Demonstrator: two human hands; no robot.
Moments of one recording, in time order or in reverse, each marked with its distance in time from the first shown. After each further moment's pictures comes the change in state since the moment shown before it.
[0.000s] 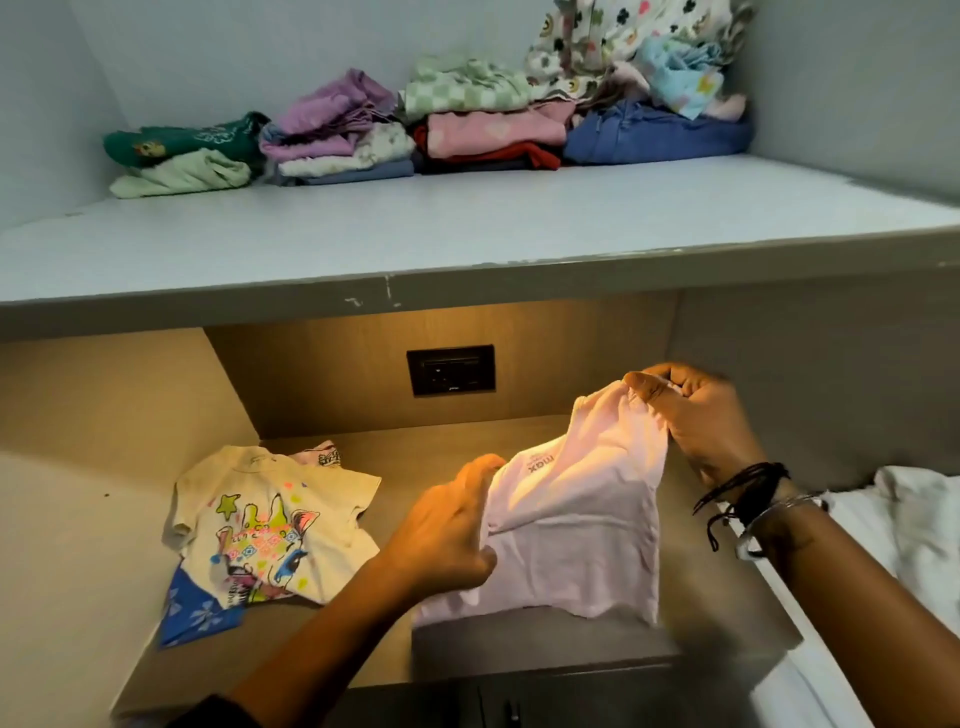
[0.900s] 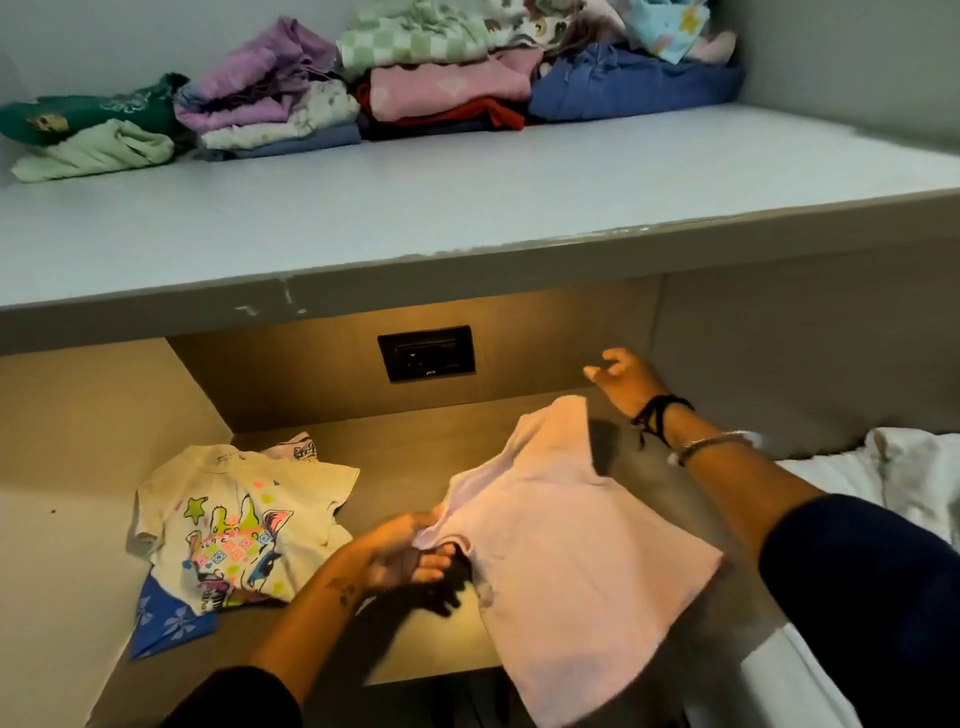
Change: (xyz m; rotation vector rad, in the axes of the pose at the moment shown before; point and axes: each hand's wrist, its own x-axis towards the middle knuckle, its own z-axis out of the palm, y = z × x) left_hand 0.029 -0.080 0.056 -1.304 -0.441 -0.959; right_hand 0.107 0.117 0.020 -0.447 -0.118 0.292
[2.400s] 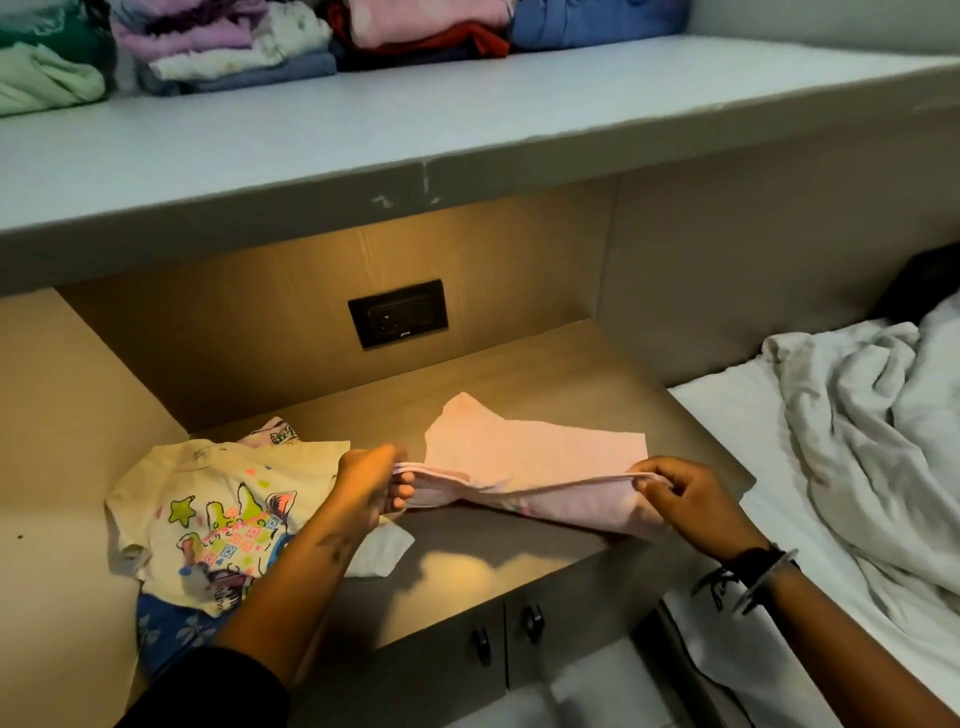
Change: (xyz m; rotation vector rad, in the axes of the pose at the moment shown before) left_hand -0.034 0.020 -0.037 0.144 0.378 0.299; right_hand -0.258 0.052 0.033 -0.002 0.092 -0.086
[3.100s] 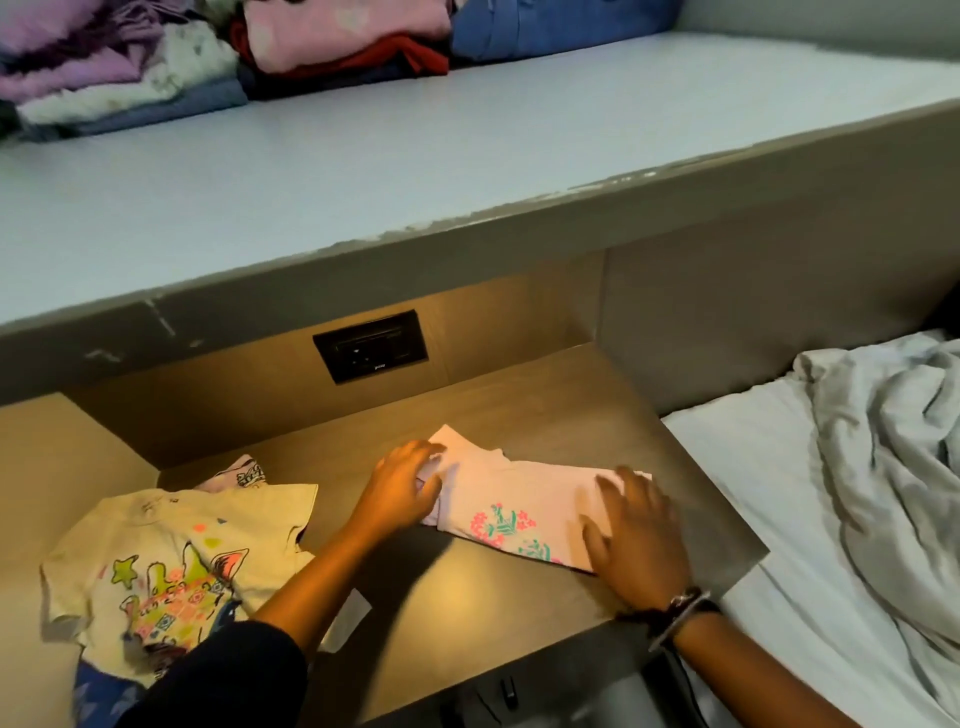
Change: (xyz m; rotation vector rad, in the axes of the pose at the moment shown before) left_hand 0.088 0.001 0.070 0.907 -0.063 0.804; right_hand 0.062 0.038 0.038 -0.667 0.055 -0.015
